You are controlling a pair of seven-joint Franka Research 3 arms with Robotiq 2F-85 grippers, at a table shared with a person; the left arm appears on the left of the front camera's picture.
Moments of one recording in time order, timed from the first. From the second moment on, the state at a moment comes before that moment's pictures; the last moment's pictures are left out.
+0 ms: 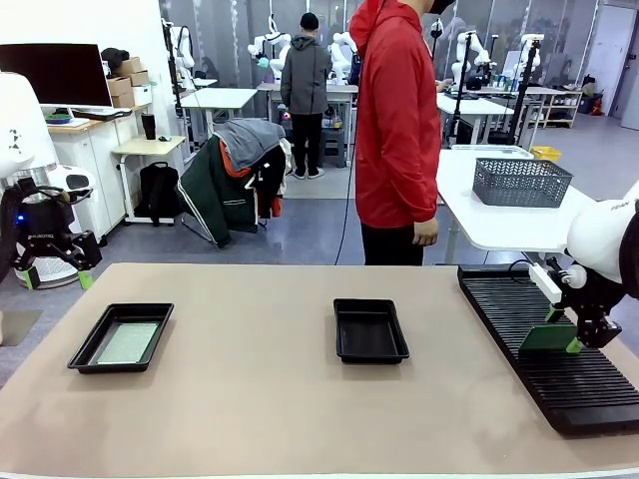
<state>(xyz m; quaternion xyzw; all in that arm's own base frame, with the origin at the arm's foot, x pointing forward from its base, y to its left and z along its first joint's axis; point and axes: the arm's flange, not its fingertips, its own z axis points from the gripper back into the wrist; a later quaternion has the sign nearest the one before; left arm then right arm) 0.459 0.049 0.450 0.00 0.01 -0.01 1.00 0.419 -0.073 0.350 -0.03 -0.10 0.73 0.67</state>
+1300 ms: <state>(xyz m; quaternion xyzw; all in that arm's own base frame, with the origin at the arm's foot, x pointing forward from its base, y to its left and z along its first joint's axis) 0.459 0.049 0.450 0.00 0.01 -0.01 1.00 0.420 -0.069 0.351 -0.04 -0.10 0.72 0.68</state>
